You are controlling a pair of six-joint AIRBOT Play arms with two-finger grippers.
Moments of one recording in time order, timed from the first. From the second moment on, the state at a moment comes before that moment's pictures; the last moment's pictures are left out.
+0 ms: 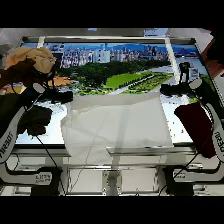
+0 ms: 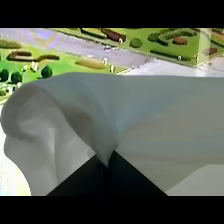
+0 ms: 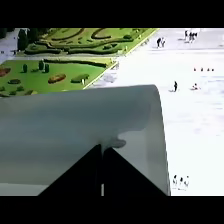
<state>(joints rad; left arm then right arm) 0.04 -1.48 1.07 1.04 -0.83 -1.31 -0.16 -1.46 1.15 -1.09 0.82 1.26</state>
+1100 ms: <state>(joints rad) 0.05 -1.56 1.18 1.10 -0.93 -1.38 -0.18 -1.53 1.16 -1.16 0.91 1.31</state>
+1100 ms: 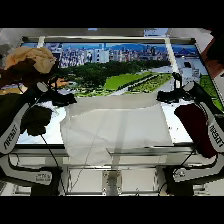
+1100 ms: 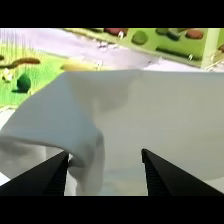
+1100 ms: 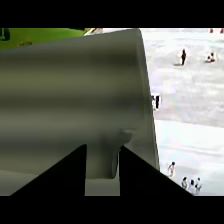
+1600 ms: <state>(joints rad) 0.17 -1.32 1.32 1.19 -1.34 -1.38 -0.46 -1.32 1.19 -1.33 1.27 1.31</state>
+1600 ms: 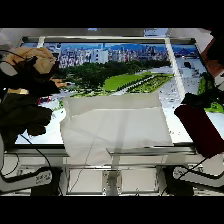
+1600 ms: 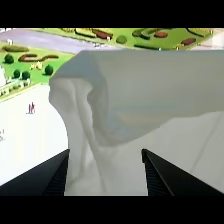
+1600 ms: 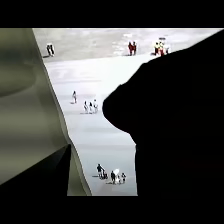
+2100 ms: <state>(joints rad) 0.17 -0.80 0.62 1.04 -1.37 -1.52 -0.58 -1.24 1.20 -1.20 1.37 1.25</state>
